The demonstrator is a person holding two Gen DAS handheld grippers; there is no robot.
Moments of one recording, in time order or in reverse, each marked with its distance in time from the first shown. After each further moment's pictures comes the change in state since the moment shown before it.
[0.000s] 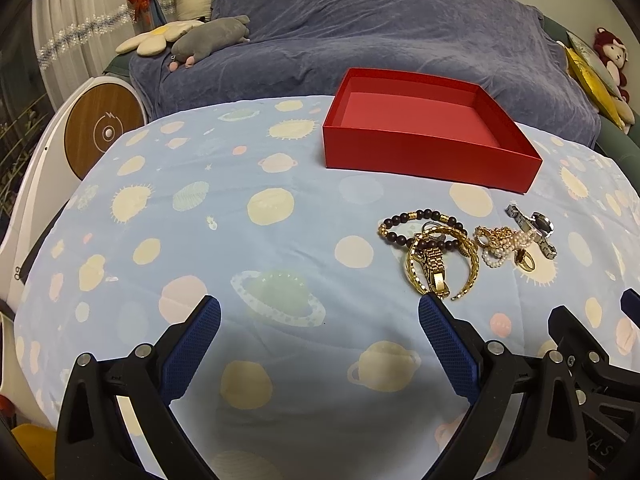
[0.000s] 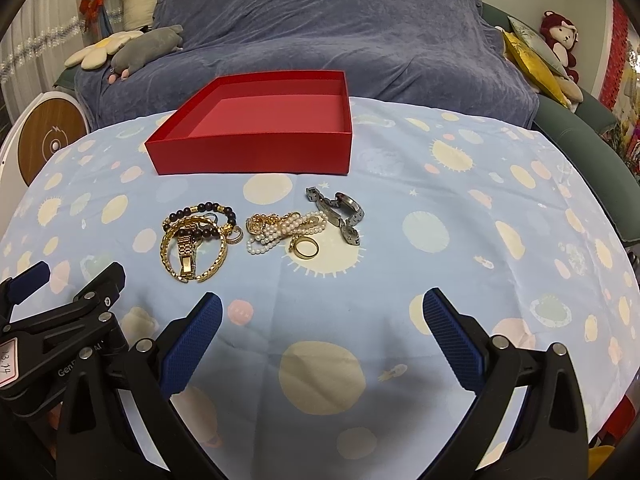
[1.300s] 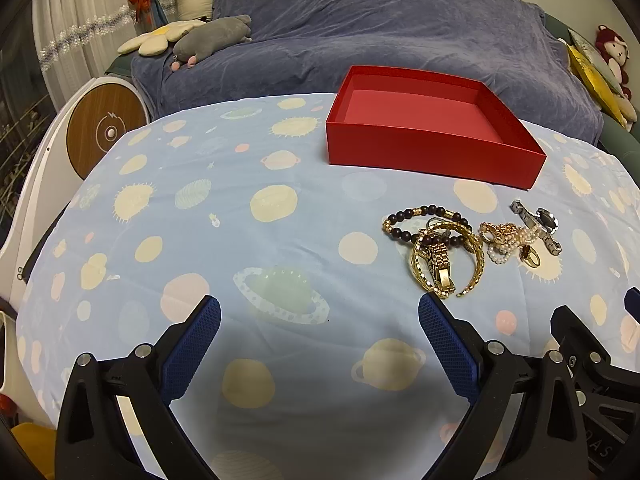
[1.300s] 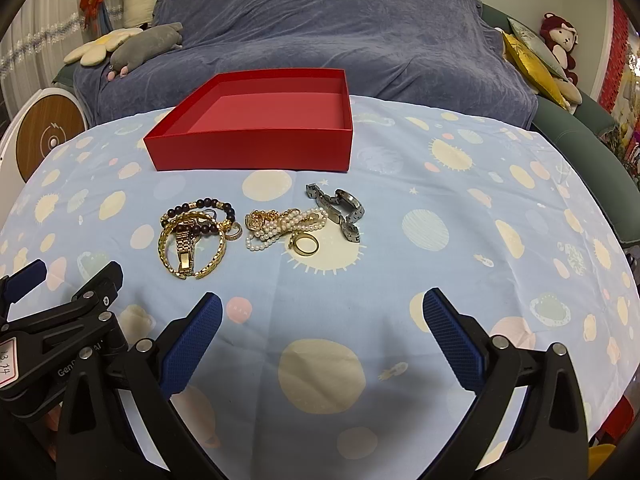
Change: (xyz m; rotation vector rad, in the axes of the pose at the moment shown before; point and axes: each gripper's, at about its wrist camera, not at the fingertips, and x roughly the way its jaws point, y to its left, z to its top) left arm 0.000 0.001 0.000 0.001 0.002 0.008; right arm 0.001 0.000 -0.001 0.000 0.003 -0.005
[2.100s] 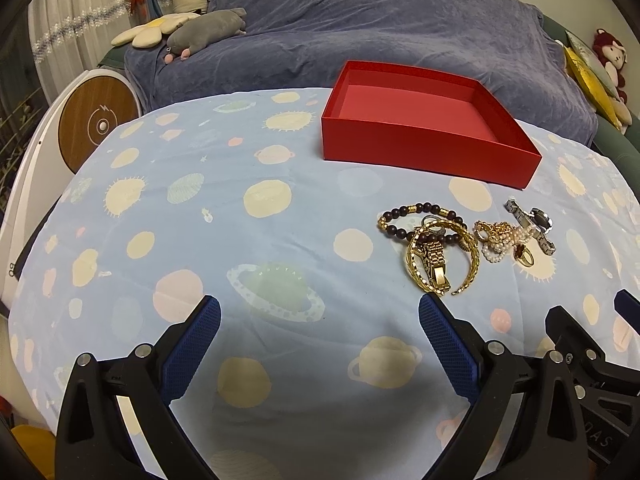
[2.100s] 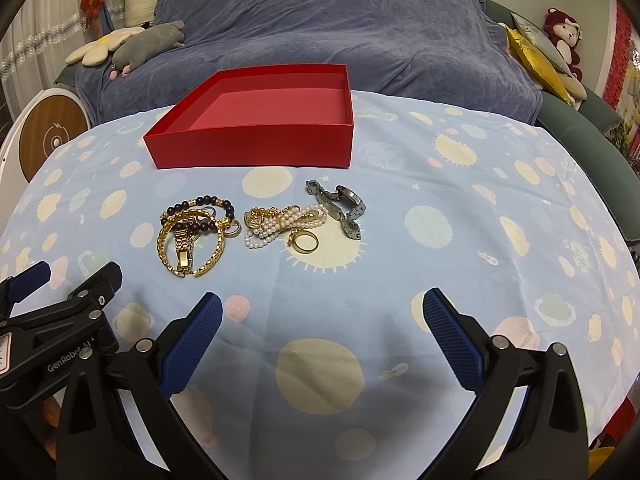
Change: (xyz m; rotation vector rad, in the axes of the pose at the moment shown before) left arm 0.002 0.004 0.000 -0.007 0.020 -0.040; right arm 0.007 -0.006 0.000 0.004 0.020 0.024
